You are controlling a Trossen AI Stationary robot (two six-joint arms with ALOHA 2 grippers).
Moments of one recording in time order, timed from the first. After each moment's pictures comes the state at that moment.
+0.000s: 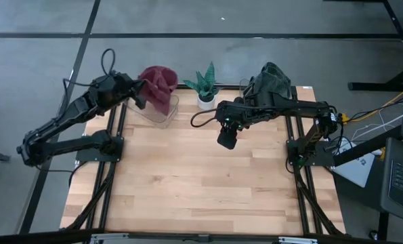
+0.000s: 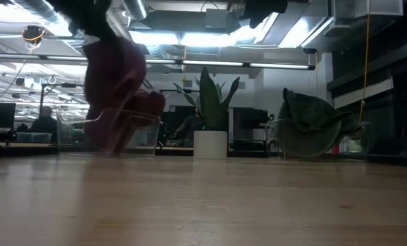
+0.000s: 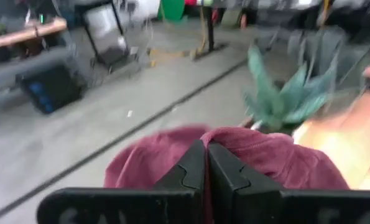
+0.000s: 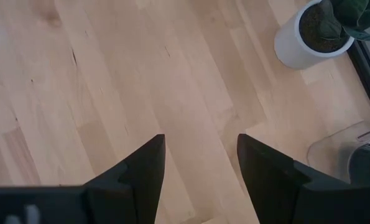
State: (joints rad) left arm 0.61 0.67 0.82 -0.42 -0.29 0.03; right arm 0.02 1.72 1.97 -1.37 0.19 0.37
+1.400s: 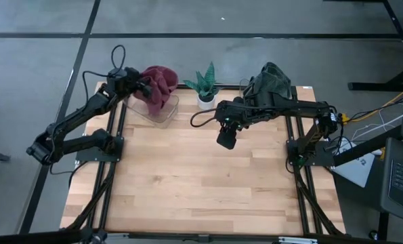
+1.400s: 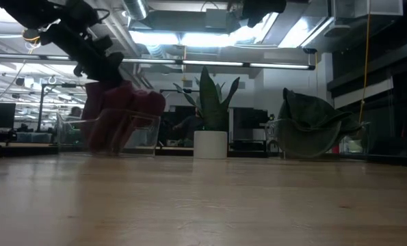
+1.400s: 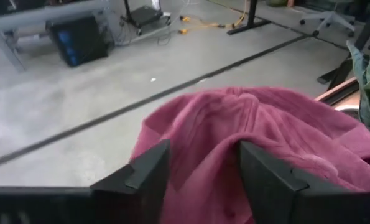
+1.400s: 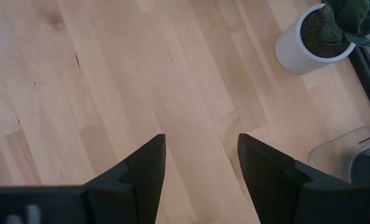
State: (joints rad) left arm 0.99 0.91 0.59 -0.05 -0.08 0.01; right arm 0.02 1.72 1.97 -1.35 0.19 0.36
